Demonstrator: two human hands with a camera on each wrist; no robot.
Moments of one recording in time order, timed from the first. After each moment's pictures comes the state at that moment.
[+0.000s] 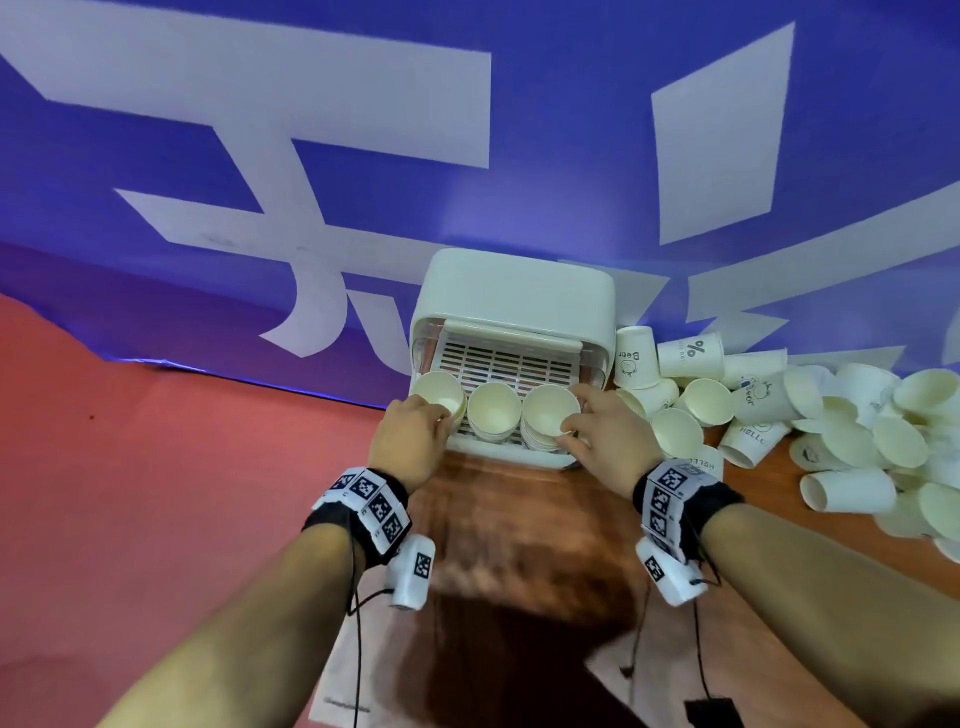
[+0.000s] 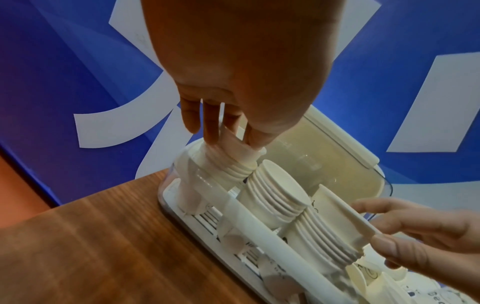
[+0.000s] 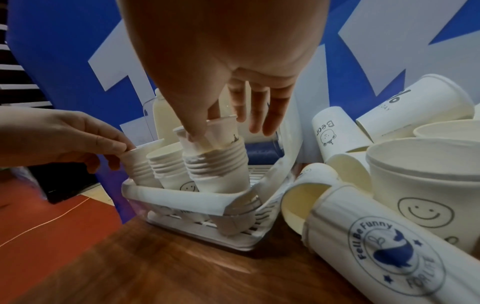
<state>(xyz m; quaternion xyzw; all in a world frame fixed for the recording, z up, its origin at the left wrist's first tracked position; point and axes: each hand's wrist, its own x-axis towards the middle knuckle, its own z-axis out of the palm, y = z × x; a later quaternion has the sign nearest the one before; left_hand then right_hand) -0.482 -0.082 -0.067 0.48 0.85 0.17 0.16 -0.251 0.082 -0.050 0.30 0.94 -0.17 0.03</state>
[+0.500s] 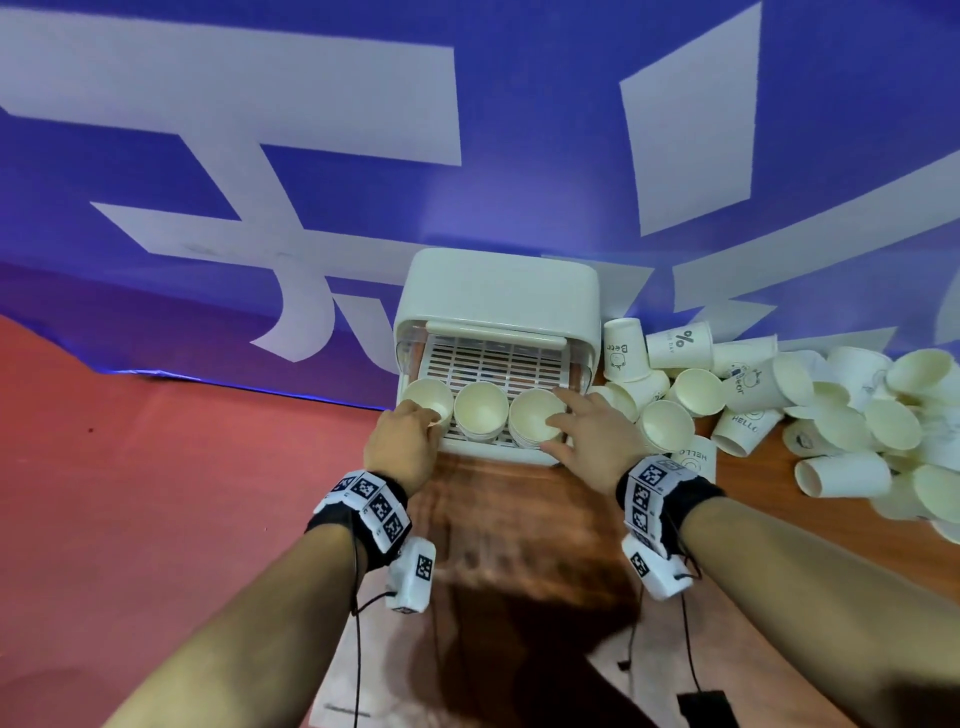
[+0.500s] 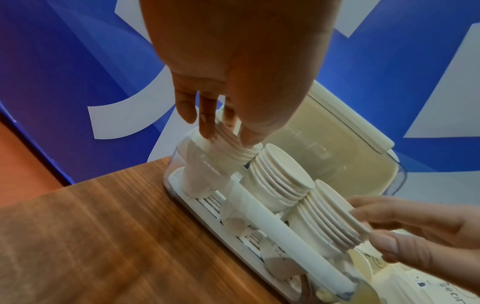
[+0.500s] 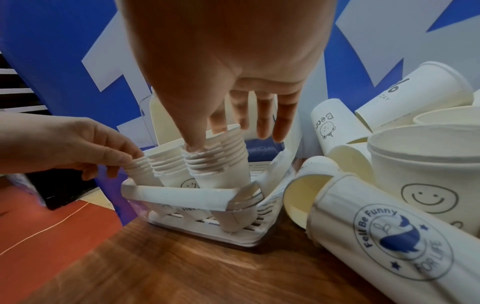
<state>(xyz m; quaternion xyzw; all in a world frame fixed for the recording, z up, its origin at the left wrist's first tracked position) -0.476 -0.076 -0.076 0.45 0.86 0.14 0.19 -0.254 0.080 -0.052 0.32 0.93 -0.17 0.09</state>
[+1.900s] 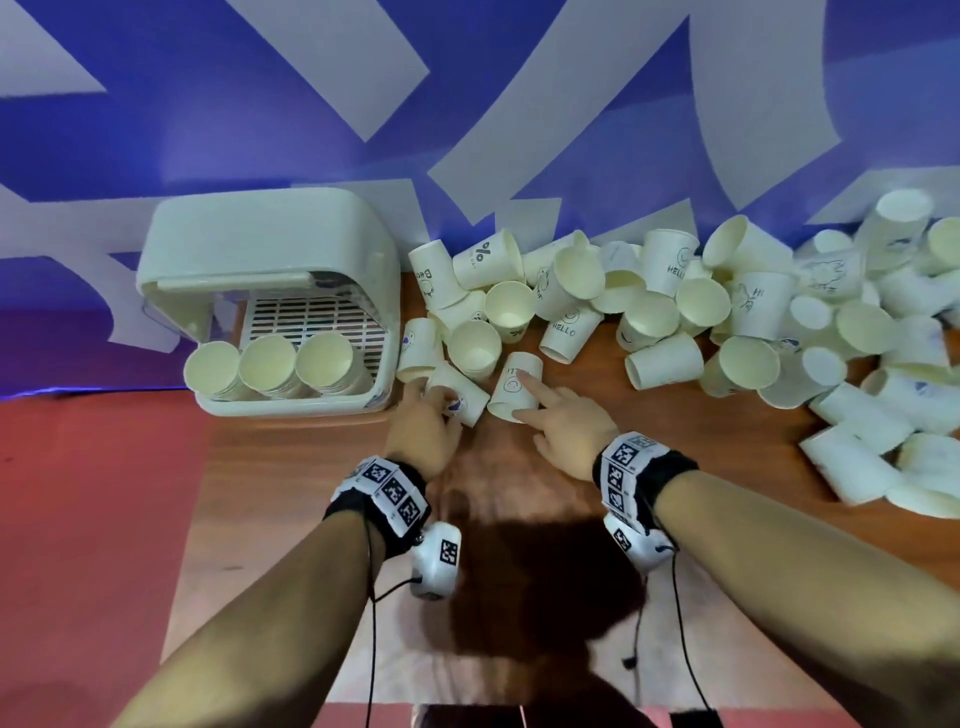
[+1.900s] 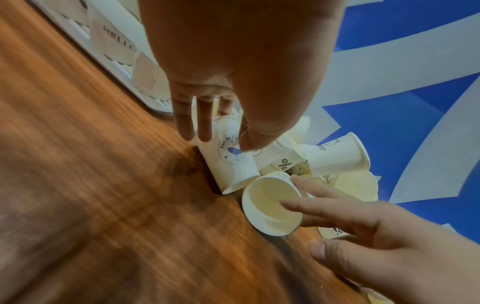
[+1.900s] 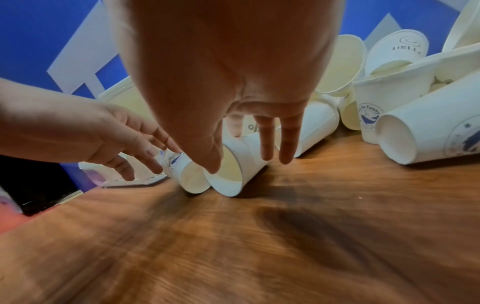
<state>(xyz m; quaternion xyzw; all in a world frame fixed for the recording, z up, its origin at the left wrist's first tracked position) -0.224 0.027 -0.116 0.47 0.82 0.16 0.28 -0.025 0.130 -0.100 0.32 0.90 -0.24 0.19</state>
